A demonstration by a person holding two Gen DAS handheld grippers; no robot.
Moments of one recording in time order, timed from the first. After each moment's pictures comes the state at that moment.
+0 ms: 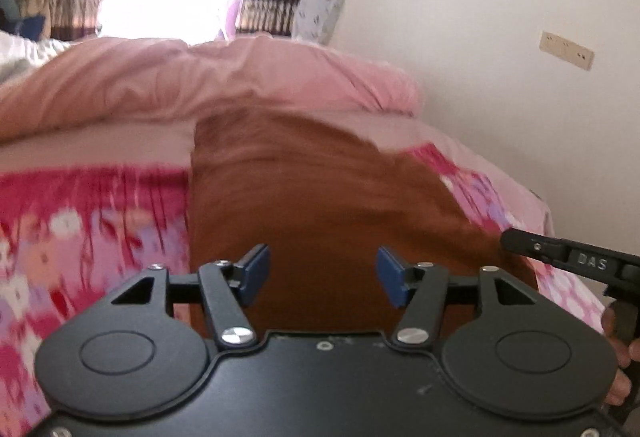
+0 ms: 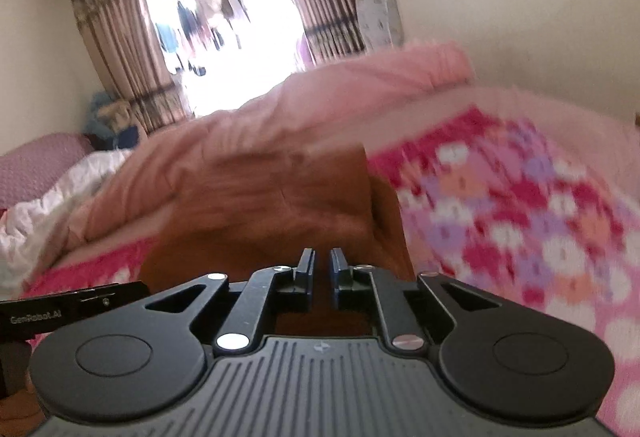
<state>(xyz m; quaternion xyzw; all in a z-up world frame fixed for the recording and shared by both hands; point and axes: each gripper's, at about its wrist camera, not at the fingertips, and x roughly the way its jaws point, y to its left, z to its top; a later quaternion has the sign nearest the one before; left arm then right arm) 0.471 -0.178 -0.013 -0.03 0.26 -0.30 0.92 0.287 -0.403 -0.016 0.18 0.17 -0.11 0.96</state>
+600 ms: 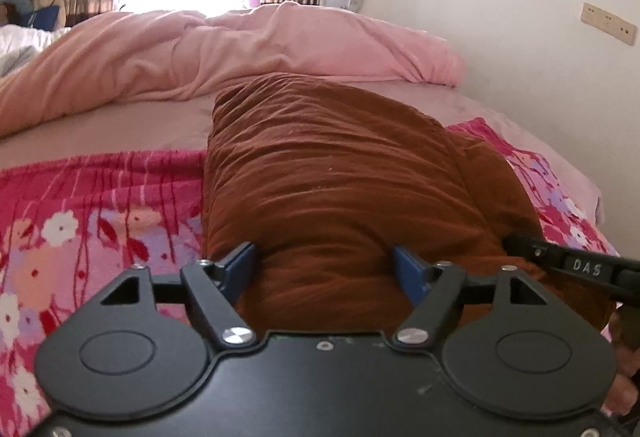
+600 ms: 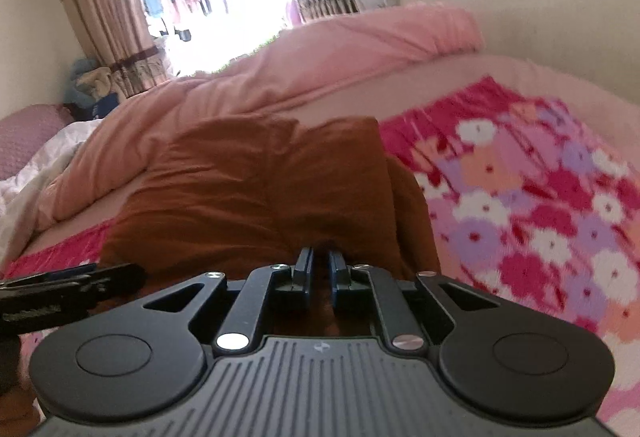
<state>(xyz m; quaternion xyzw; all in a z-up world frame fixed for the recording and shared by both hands) 0.536 -0.203 -0.051 0.00 0.31 -0.26 0.92 0.372 -0.421 -0.051 0.19 0.24 -0.12 0.95</state>
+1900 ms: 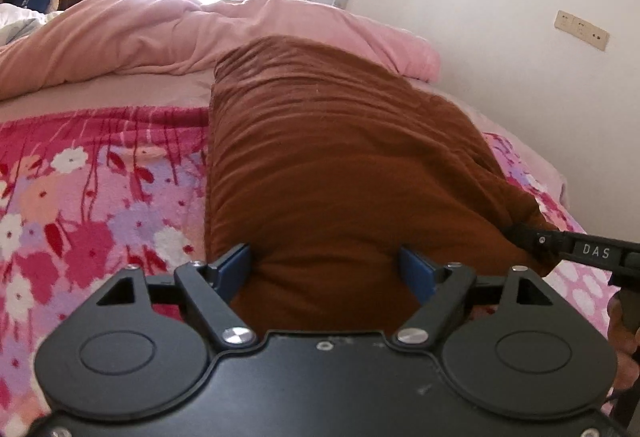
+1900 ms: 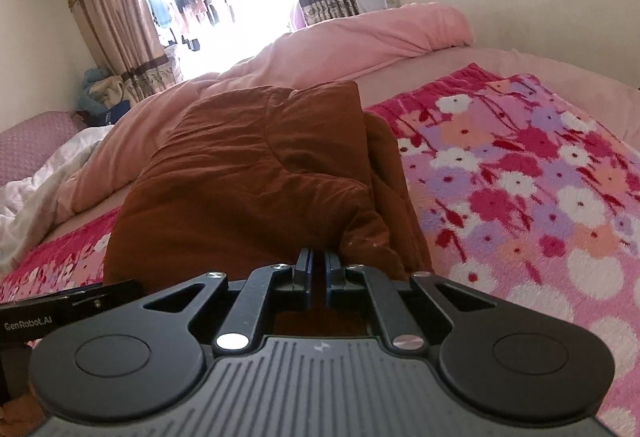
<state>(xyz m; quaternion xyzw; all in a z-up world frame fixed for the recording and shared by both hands) 0.466 -0.158 -0.067 -0.03 0.31 -0.29 0.90 0.303 -0.405 -0.066 0.19 0.22 -0.11 0.95</state>
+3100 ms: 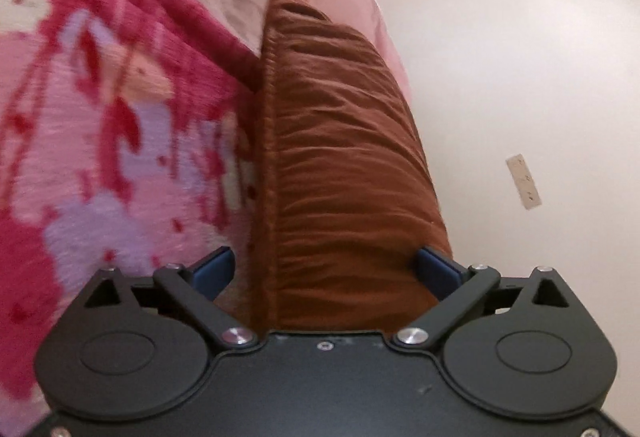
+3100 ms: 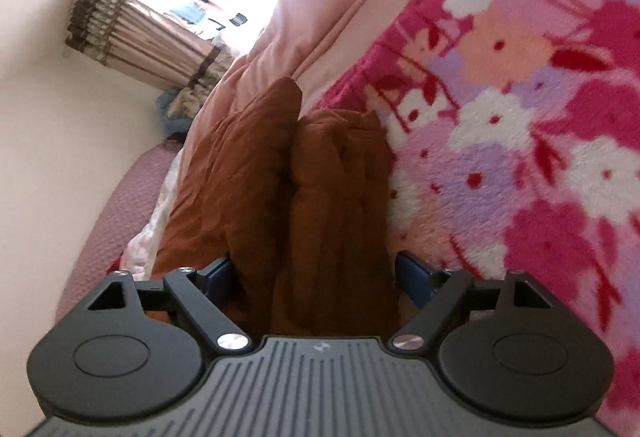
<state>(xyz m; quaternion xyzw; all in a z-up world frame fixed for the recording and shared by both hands) 0.640 -0.097 -0.130 -0.36 0.43 -0.40 0.73 0.395 -0.557 -0.116 0.43 0.27 0.12 0.85</state>
